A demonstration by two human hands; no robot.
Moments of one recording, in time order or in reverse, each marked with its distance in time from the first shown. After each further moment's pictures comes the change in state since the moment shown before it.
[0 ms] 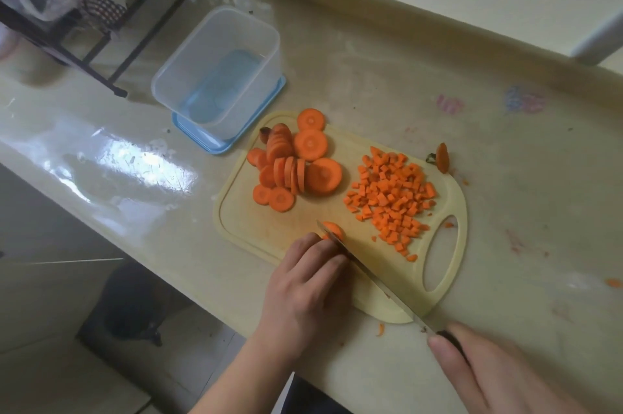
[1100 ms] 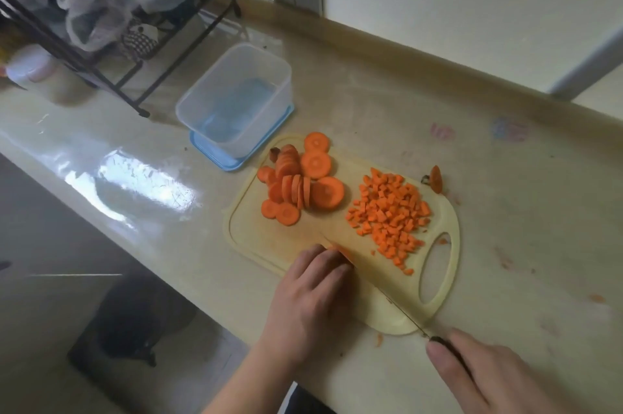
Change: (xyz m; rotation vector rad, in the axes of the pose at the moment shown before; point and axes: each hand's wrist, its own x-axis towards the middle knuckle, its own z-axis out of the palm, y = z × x) left_hand -0.003 -0.006 0.000 -0.020 -0.095 0.026; right_hand -0.004 0.010 -0.007 0.178 -0.055 0.068
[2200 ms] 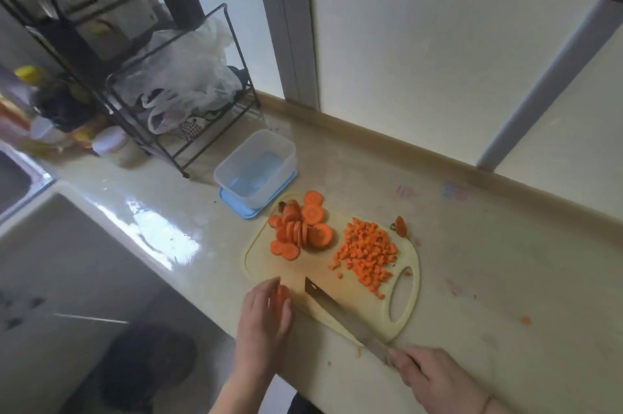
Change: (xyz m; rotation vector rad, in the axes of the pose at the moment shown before) left_hand -0.029 0.003 -0.037 -0.013 0.249 -0.589; right_hand 0.004 0.010 0.000 0.037 -0.179 -0.118
